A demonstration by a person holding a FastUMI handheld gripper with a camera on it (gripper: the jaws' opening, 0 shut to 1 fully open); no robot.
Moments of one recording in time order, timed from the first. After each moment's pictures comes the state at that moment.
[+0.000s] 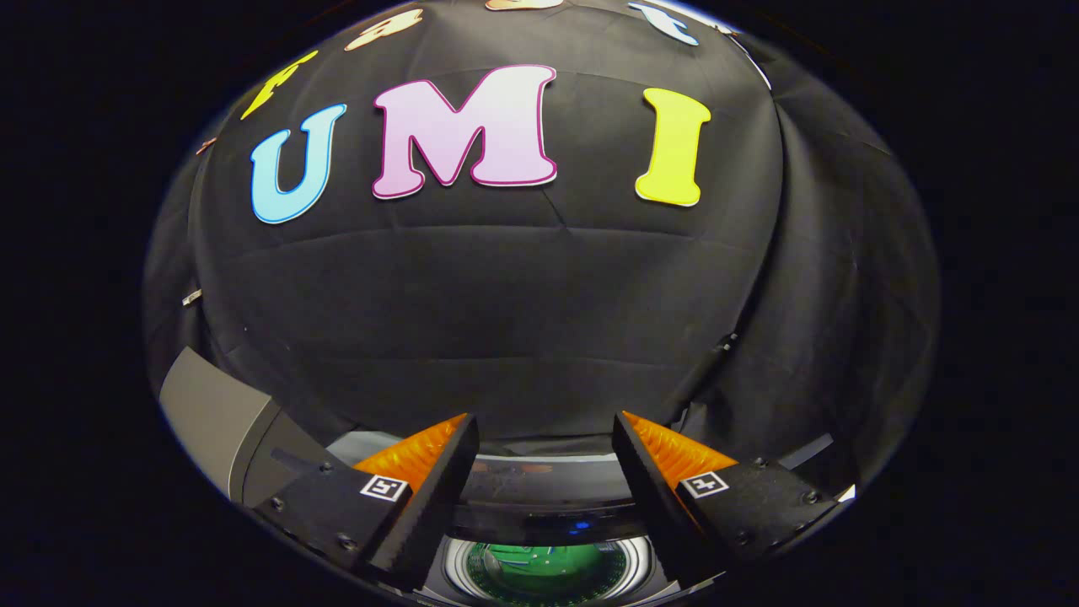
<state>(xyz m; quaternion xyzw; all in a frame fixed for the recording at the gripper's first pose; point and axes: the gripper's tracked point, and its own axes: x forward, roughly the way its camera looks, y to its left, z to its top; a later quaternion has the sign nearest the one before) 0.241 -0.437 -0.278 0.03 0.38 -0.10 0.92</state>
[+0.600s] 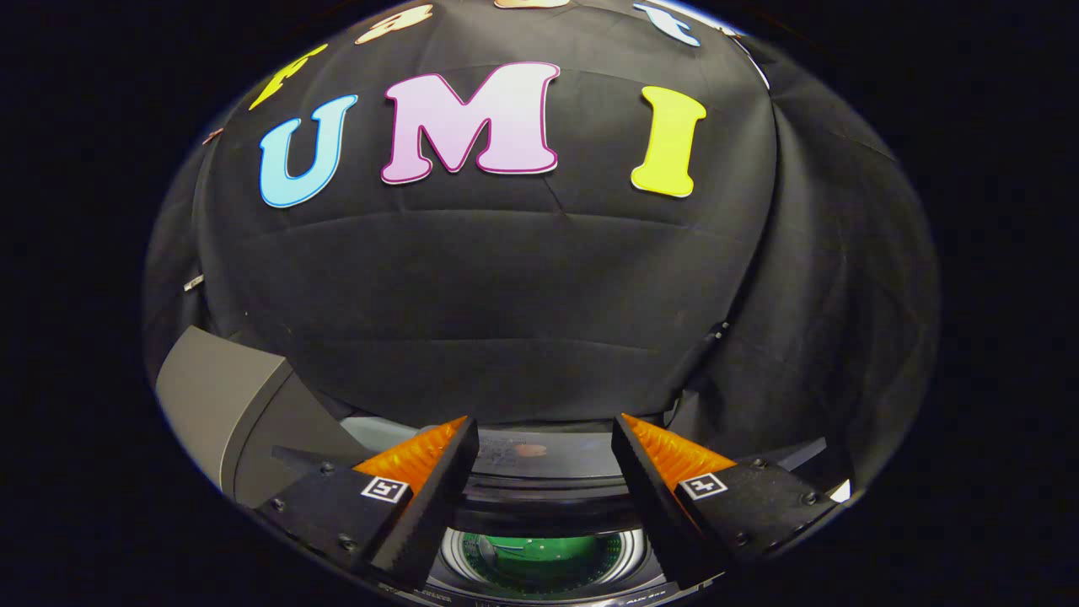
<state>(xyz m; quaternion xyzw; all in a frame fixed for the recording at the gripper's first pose) 0.240 -0.437 -0.278 0.01 0.39 -0.10 0.92</state>
